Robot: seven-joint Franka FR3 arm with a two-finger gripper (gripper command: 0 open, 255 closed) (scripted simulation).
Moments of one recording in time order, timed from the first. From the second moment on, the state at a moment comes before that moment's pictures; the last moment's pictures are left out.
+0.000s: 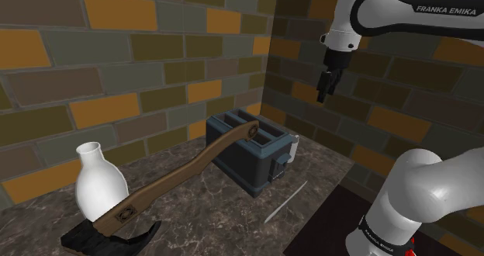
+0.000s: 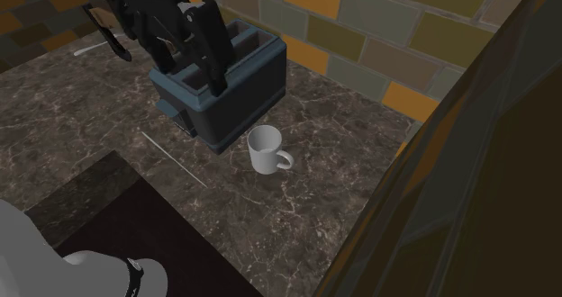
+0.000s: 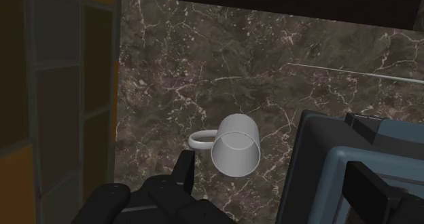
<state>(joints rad) 0.01 -0.79 -0.06 -2.32 -0.12 1.56 -0.12</state>
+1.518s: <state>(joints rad) 0.07 -0.35 -0.12 -2.44 -0.11 1.96 -0.21</state>
